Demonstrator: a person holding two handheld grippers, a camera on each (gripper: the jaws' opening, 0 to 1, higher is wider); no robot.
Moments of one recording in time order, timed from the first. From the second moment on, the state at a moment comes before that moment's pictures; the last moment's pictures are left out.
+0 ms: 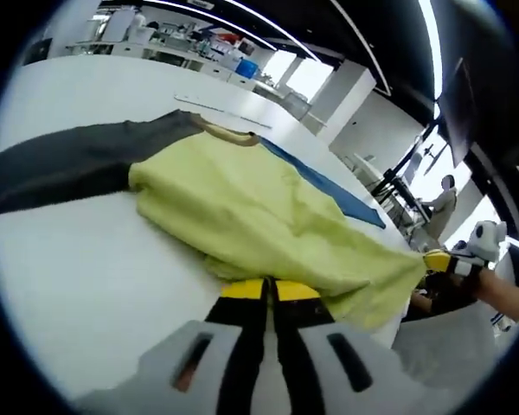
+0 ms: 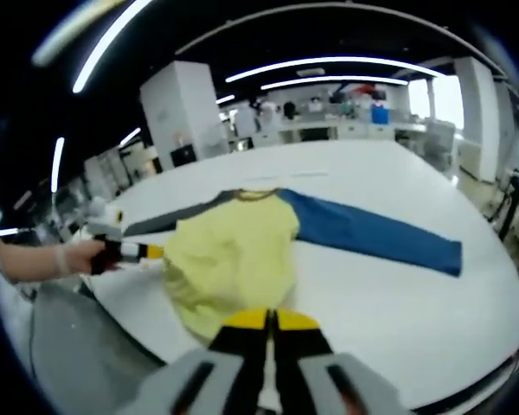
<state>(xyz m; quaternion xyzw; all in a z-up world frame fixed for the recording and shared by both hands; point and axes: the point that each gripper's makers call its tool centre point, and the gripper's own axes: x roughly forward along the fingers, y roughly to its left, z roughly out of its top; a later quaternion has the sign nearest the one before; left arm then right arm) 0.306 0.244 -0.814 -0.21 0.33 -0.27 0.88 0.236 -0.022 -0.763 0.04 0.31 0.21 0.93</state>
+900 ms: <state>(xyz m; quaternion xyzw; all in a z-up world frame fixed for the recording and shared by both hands) 0.351 0.192 -0.780 -0.14 0.29 -0.34 0.88 0.231 -0.024 -0.771 0.06 0.32 0.19 0.93</state>
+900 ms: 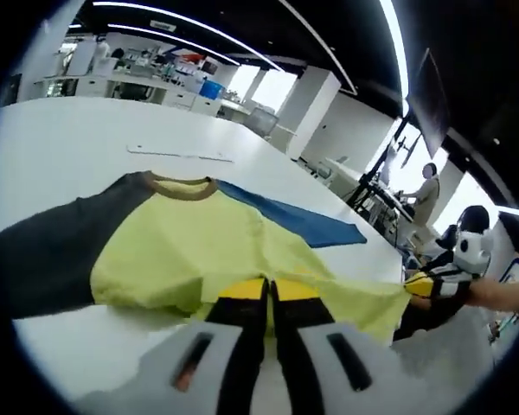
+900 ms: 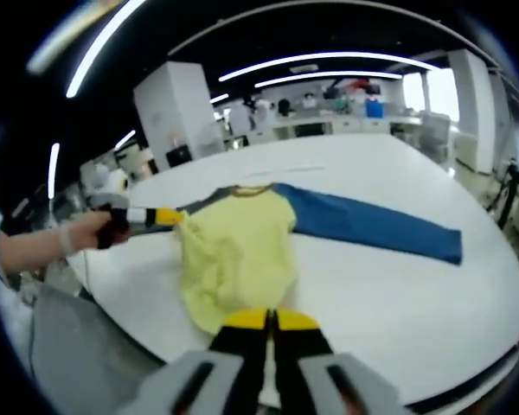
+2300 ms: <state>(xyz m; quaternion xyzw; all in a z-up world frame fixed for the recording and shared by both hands) 0.347 0.230 -0.790 -0.13 0.29 -0.34 0.88 0.225 -0.025 -0.780 0.08 0.33 0.19 0.92</state>
